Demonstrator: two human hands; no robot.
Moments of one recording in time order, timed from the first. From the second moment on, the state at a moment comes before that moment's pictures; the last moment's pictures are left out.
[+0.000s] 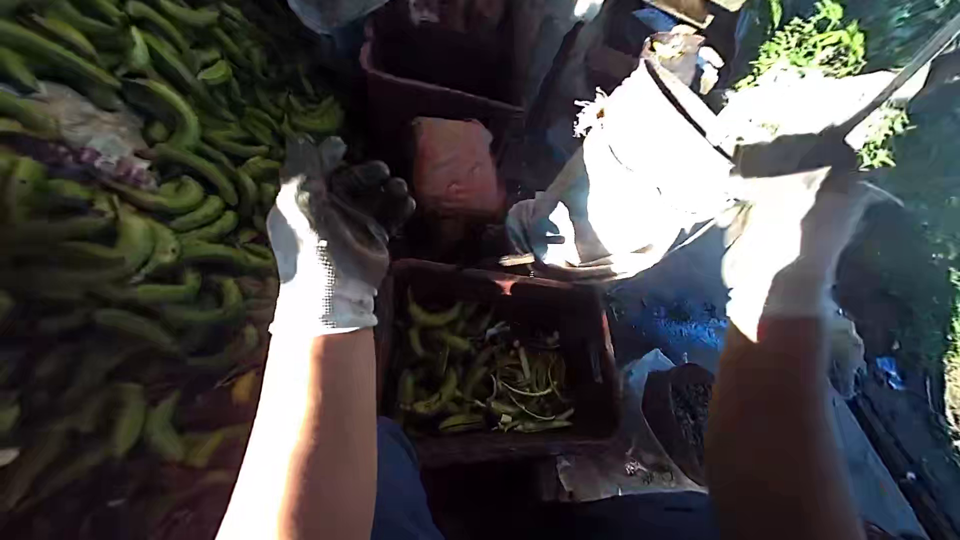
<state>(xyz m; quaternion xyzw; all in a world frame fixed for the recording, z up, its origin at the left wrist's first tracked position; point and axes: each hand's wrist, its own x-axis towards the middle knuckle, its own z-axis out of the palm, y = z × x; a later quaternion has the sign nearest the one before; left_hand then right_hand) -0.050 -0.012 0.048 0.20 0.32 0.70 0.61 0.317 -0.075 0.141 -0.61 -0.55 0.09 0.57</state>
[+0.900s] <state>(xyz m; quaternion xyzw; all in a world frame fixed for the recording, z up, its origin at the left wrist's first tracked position) 0.066 -0.062 -0.009 0.82 0.34 0.15 0.44 0.256 -0.169 0.024 -0.64 -0.51 0.31 0.49</state>
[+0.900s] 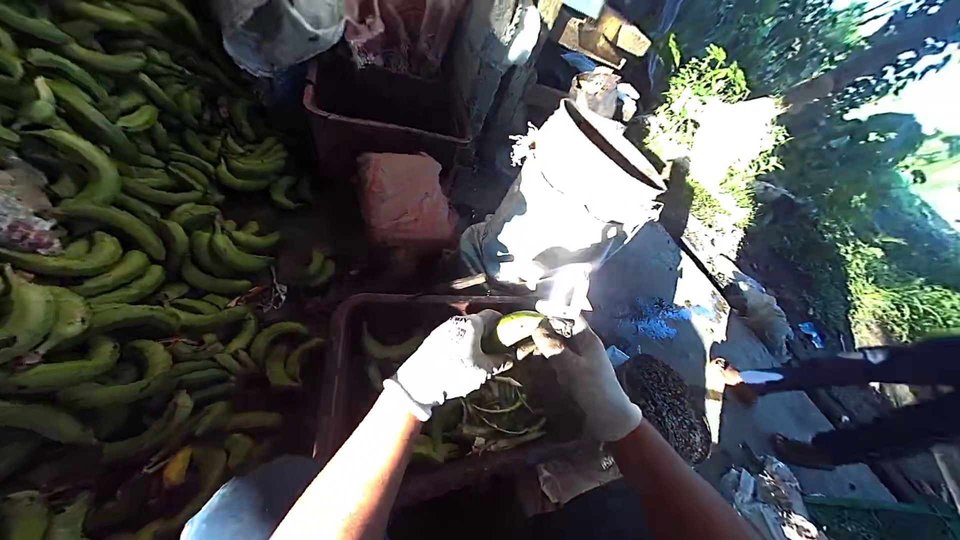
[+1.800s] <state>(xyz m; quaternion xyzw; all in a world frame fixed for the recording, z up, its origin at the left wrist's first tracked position) 0.088 -0.080 -0.028 0.45 0.36 0.44 0.69 0.303 -0.207 -0.033 -0.69 -0.59 0.27 0.31</state>
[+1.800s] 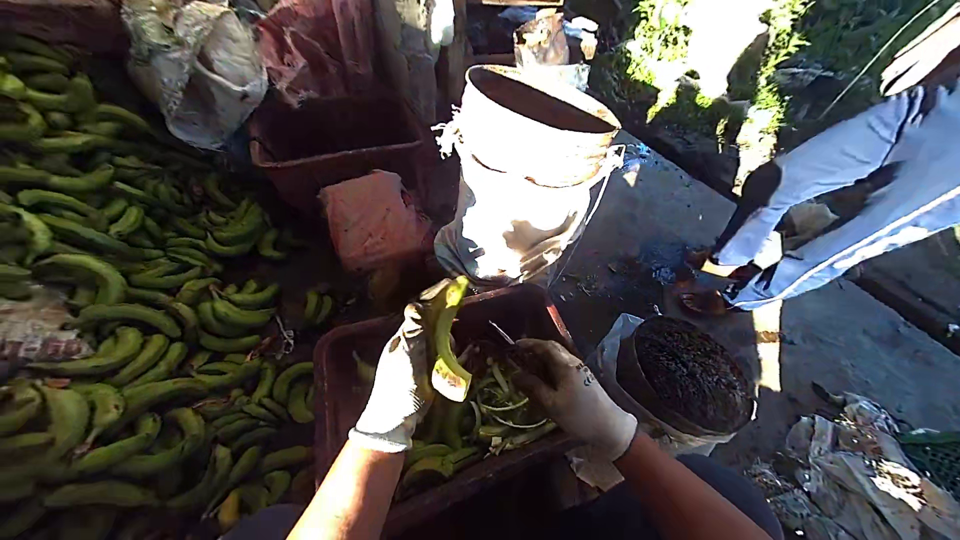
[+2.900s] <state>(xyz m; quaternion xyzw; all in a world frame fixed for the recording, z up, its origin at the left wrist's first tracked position) 0.110 -0.105 -0.034 0.41 0.27 0.47 0.73 0.271 -0.223 -0.031 -0.61 -0.68 0.24 0.33</state>
